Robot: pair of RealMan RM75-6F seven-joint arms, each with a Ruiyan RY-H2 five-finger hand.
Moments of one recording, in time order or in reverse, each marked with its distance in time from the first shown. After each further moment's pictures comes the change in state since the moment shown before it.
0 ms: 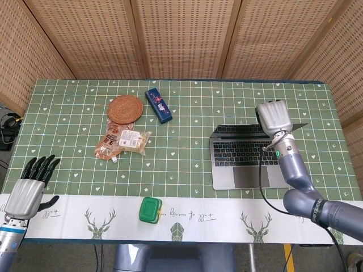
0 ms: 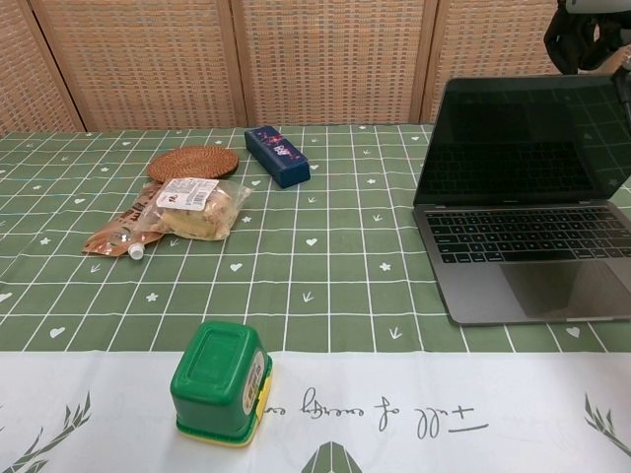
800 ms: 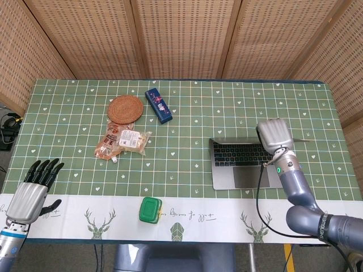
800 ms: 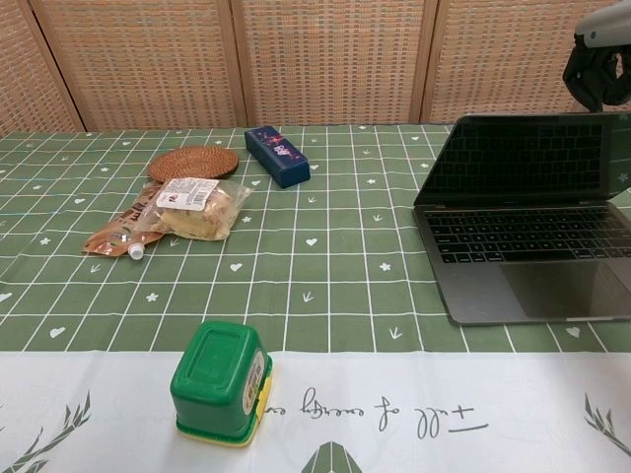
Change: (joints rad) left arm 0.010 0.012 0.024 -0.021 0.055 0.023 0.005; right arm 0.007 0.087 -0.077 -0.236 0.122 0.076 -0.079
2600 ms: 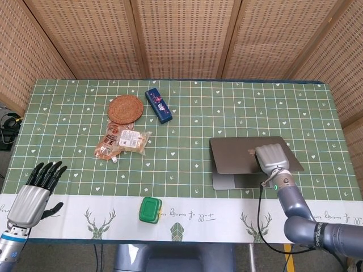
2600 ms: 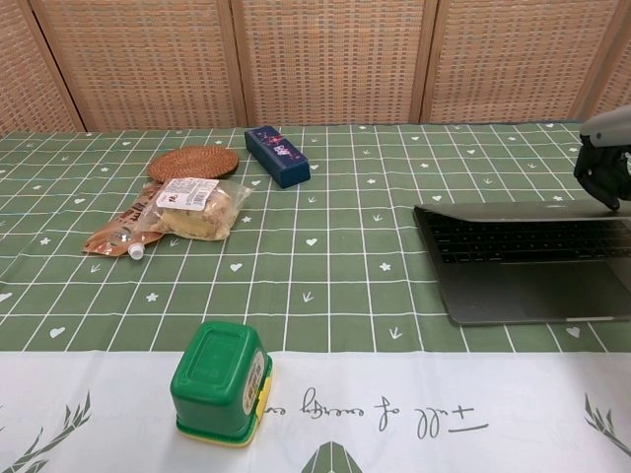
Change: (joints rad) left arm 0.011 0.003 0.016 -0.004 0.049 0.022 0.004; right arm 0.018 -0.047 -0.131 -0.056 0.119 -0.034 -0.010
